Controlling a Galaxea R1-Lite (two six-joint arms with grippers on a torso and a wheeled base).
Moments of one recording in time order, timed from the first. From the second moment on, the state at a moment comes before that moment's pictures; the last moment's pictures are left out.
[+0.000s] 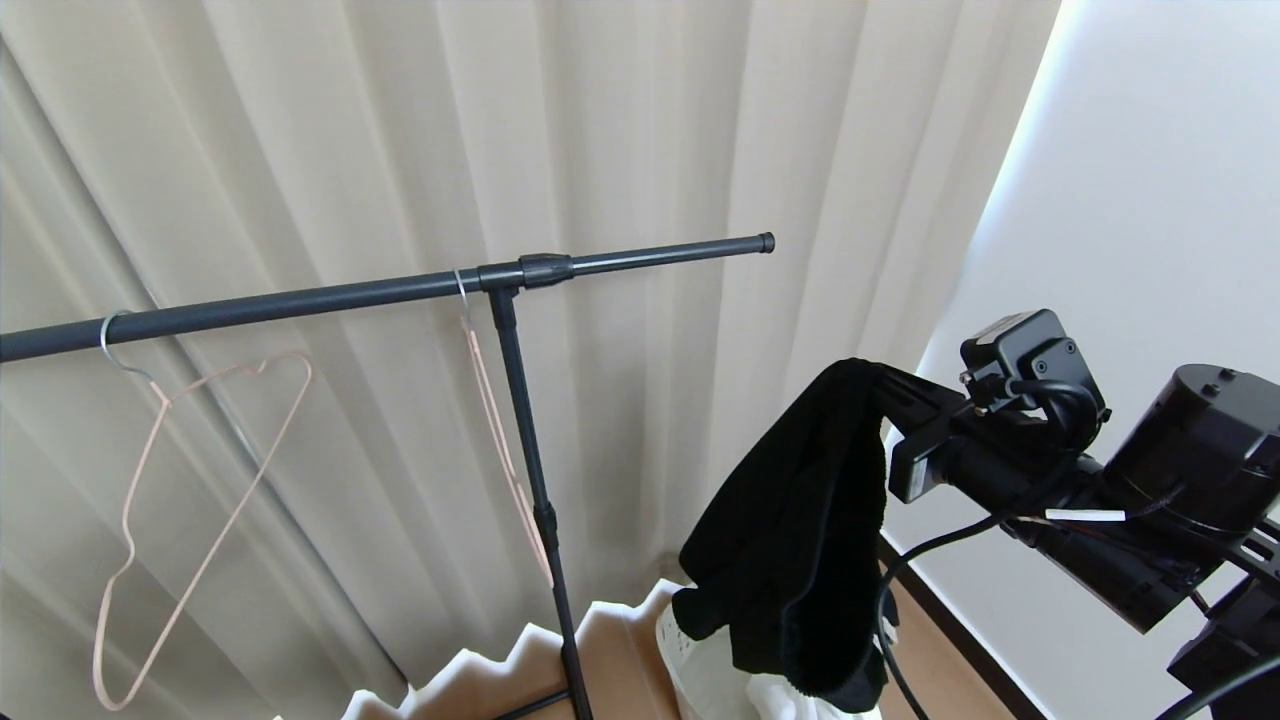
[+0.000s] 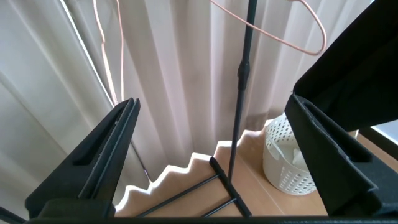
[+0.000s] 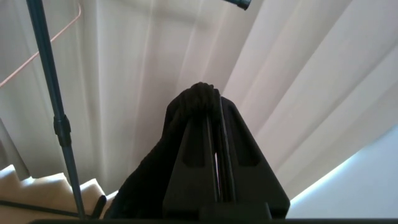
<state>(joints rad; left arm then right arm) 0.00 0.00 -0.01 0.05 -0.10 0.08 0.50 1.69 -0.46 -1.27 -0.08 -0.27</state>
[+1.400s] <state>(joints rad) 0.00 0.00 -0.01 0.05 -0.10 0.08 0.50 1.79 -0.44 -1.50 -0.08 -0.29</state>
